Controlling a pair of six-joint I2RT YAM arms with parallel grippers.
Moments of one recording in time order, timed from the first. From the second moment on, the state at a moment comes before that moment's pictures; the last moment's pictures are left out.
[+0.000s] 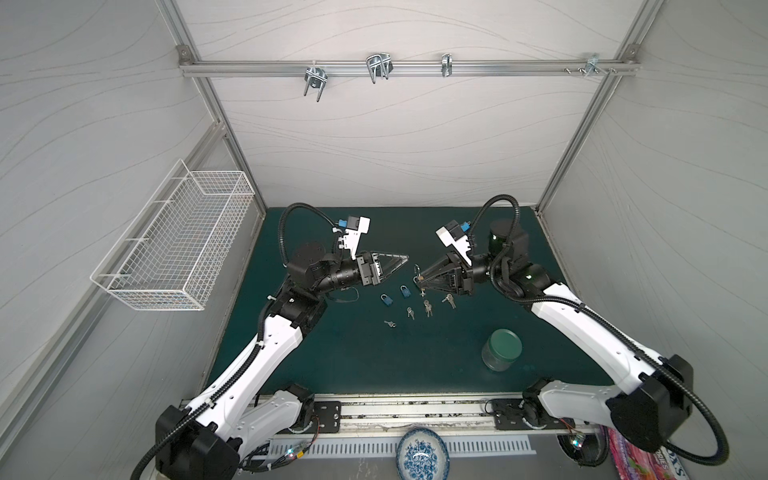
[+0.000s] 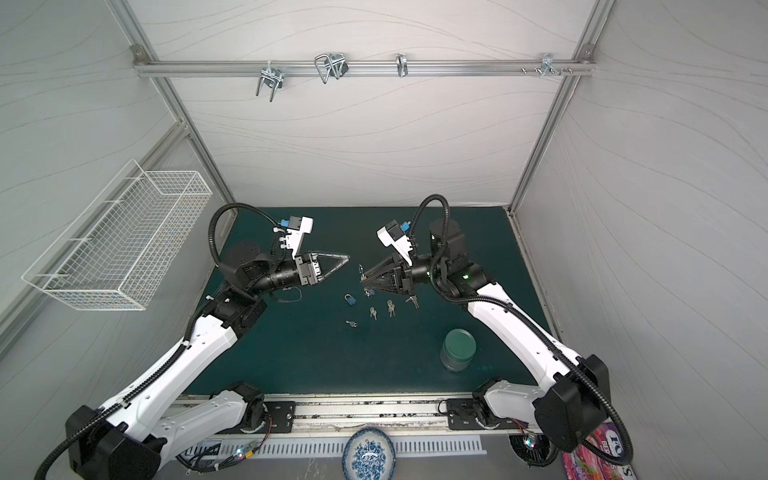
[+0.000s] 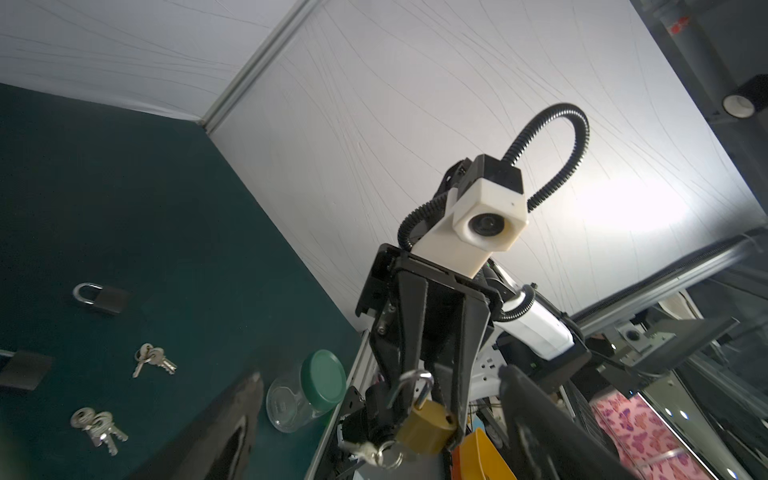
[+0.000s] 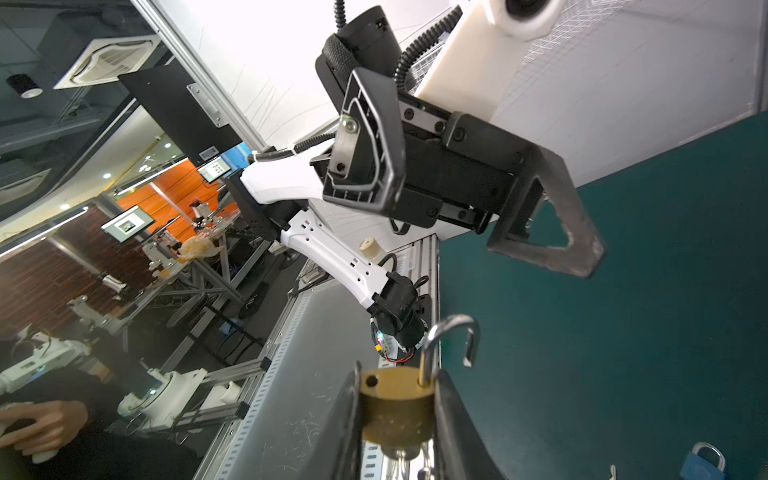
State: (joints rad) left arm -0.44 1.03 0.88 0.20 0.86 -0.90; right arm 0.60 1.24 1.09 -0.06 -1.26 0.26
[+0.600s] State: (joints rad) left arm -0.53 1.08 0.89 0.30 0.91 -0.92; right arm 0.62 1.25 1.10 -0.04 -1.26 0.28
